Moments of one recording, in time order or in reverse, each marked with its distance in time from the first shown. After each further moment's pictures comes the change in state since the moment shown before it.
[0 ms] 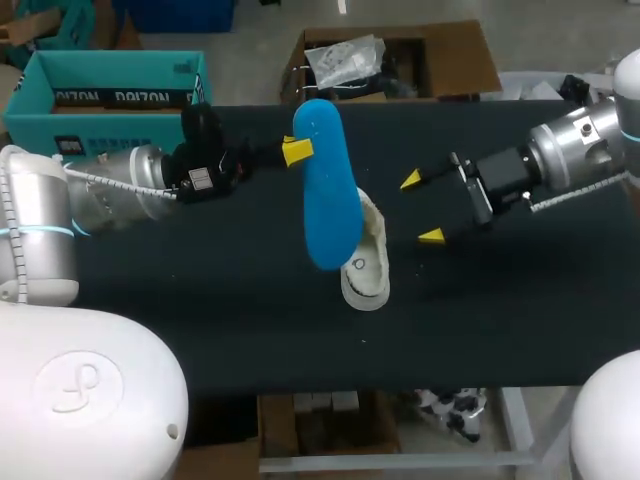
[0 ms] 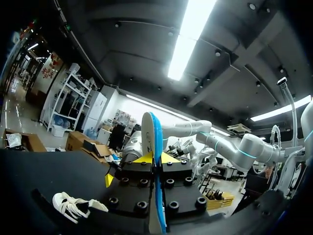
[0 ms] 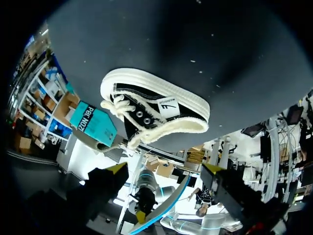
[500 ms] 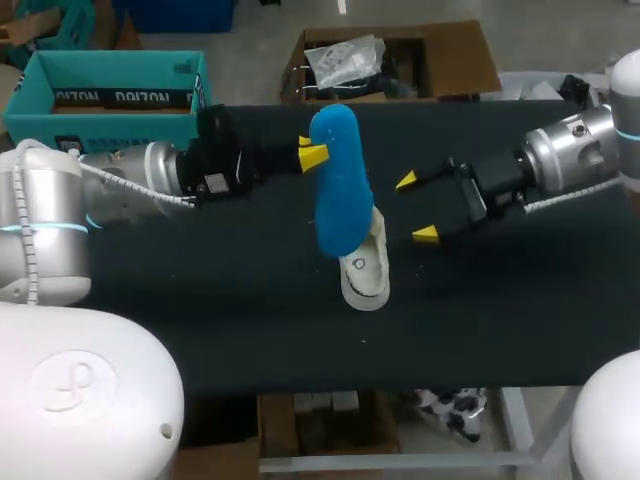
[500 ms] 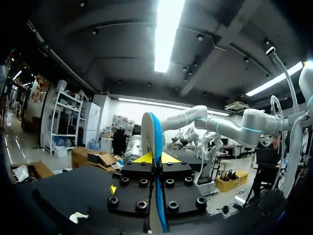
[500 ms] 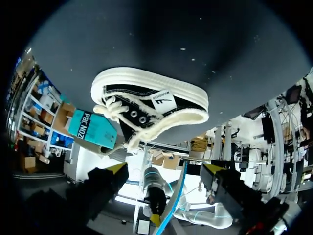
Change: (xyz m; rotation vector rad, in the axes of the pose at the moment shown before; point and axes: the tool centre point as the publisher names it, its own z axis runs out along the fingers) left arm 0.002 0.010 0.021 -0.047 0.038 0.254; right arm 0.004 -0.003 0.008 0.071 0.005 0.157
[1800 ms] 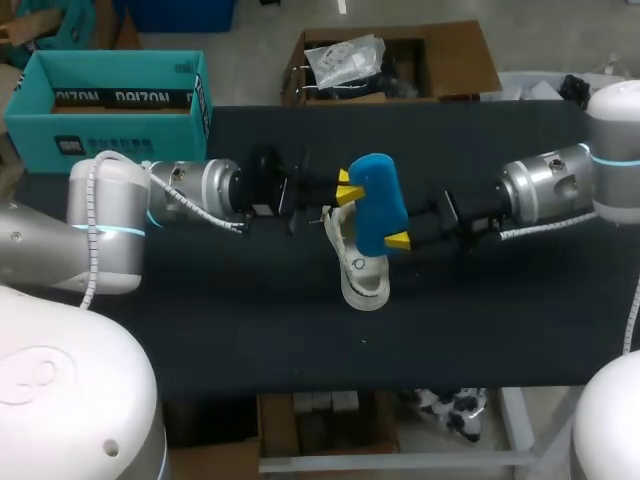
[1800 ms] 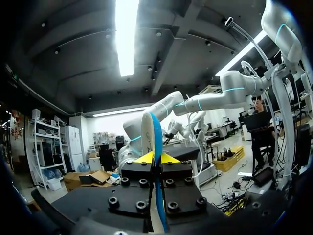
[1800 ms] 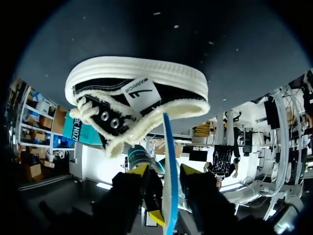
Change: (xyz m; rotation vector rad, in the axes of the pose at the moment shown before) left arm -0.014 0.077 0.035 0.044 0.228 0.262; right arm -0.015 0.002 0.040 0.124 0.017 0.078
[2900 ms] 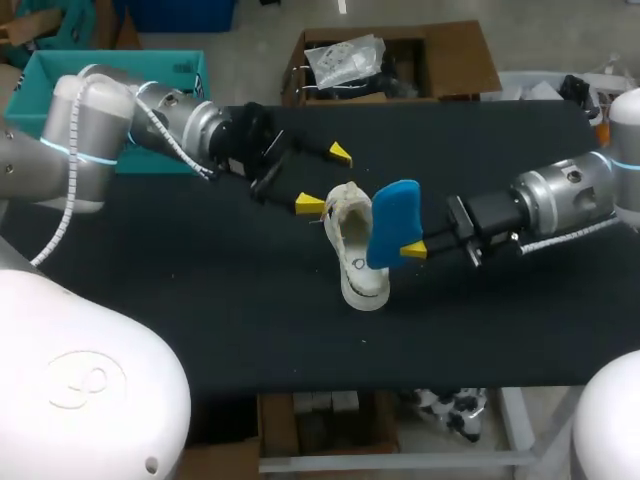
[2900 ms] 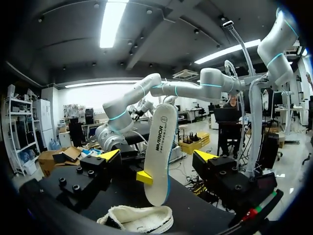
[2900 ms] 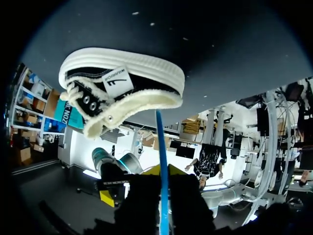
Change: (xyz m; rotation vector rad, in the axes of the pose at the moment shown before) left arm -0.002 -0.008 -0.036 -0.233 0.308 -0.124; right arm -0.045 -0.010 -0.016 0.062 -0.089 -0.112
